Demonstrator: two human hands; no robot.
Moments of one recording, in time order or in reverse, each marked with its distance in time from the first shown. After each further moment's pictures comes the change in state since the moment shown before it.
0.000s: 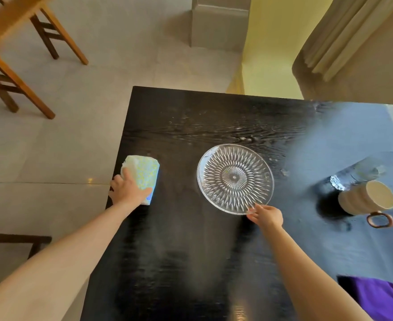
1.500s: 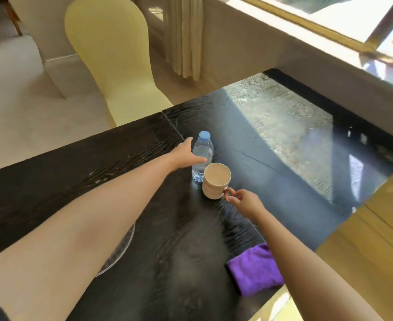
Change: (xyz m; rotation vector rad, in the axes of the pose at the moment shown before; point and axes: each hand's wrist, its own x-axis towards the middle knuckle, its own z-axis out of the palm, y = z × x) left_hand -0.227 0.525 0.095 0.008 -0.560 0.916; right_hand 0.098 -0.071 -0.321 -0.701 0.112 -0.265
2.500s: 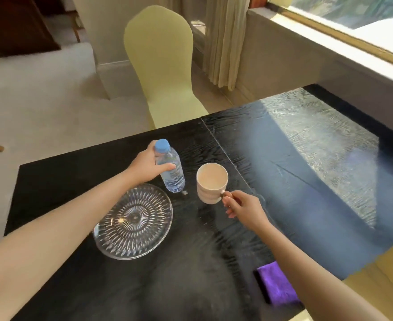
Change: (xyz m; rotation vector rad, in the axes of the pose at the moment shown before) left_hand -0.125 -0.112 -0.101 -0.131 0.321 0.033; right_hand -0.063 -0.084 0.036 0.371 -0.024 -0.410
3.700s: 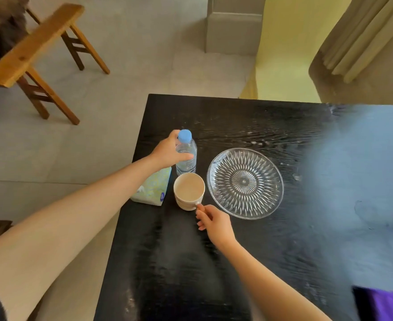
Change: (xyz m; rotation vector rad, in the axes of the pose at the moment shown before) left_hand -0.146 -0.245 -0.142 -0.100 0.190 -0.341; right_hand -0.106 -0.082 0.347 0.046 -0.470 0.004
